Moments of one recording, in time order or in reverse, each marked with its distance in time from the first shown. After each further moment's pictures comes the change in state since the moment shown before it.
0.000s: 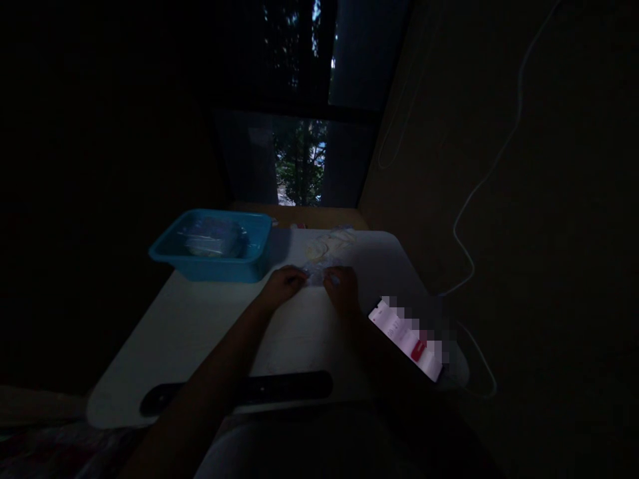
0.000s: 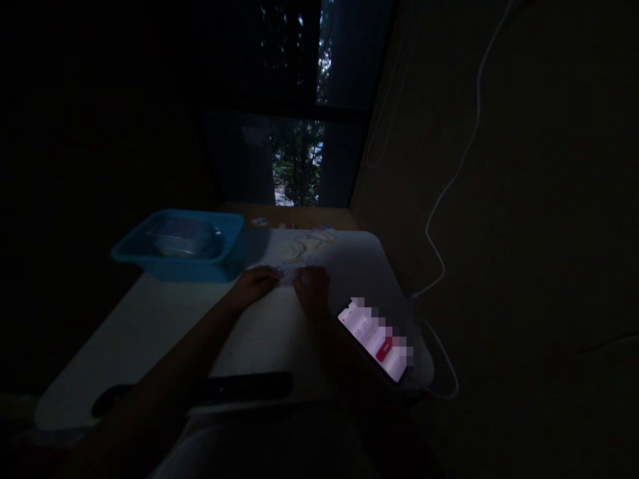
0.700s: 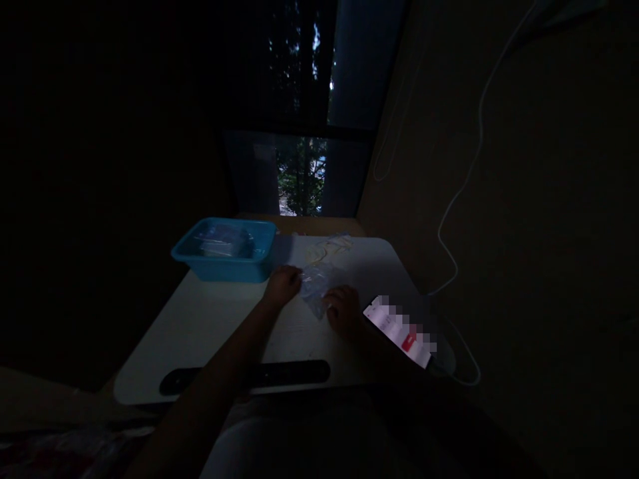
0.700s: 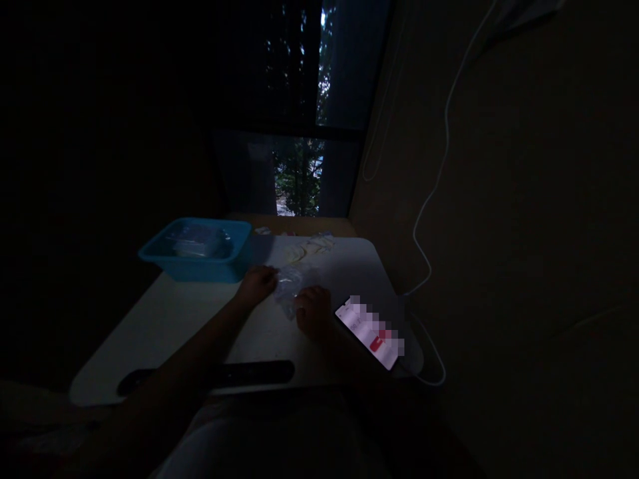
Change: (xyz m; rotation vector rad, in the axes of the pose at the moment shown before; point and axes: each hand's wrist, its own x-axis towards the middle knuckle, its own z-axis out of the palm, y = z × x) left_hand 0.000 -0.004 0.005 0.520 0.090 -0.035; right_hand -0.042 -0.007 -0.043 -0.023 -0.249 -0.290
